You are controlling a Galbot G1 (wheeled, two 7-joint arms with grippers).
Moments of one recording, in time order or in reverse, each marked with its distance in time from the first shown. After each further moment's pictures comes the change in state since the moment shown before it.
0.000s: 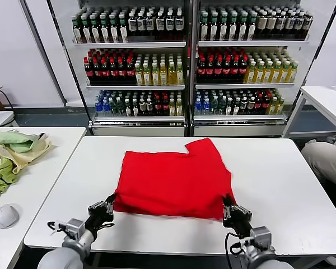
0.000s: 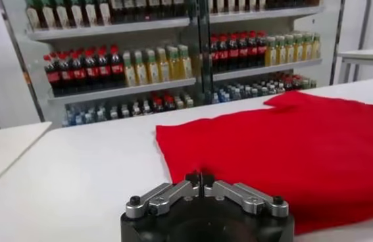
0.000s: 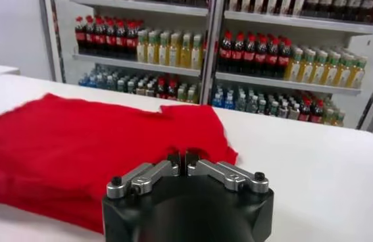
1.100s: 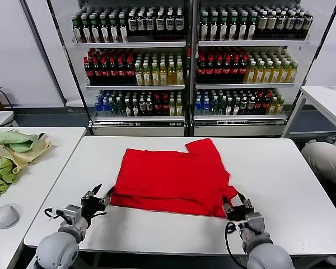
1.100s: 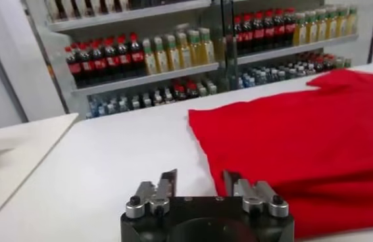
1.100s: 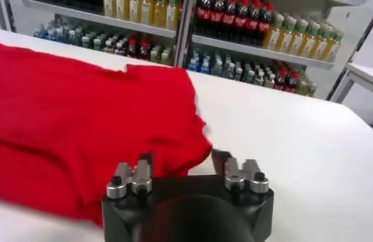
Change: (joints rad) left arm 0.022 0.032 -0.057 -0.004 -0.056 0.046 -0.033; right arm -0.063 0.007 0.027 0.009 0.023 -0.087 0.045
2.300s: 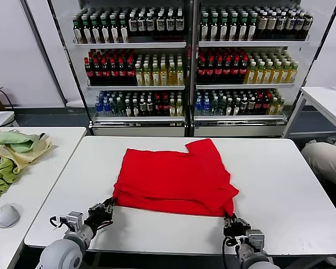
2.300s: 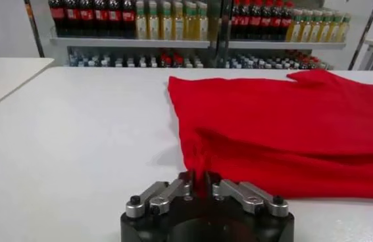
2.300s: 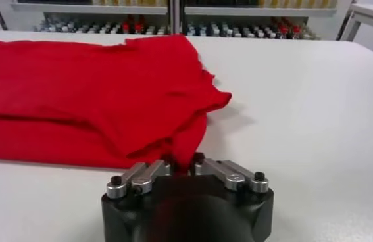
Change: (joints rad) left arm 0.004 -0.017 0.005 0.017 -0.103 0.069 0.018; right arm -0.081 0.056 0.024 0.007 0.098 0.038 0.040
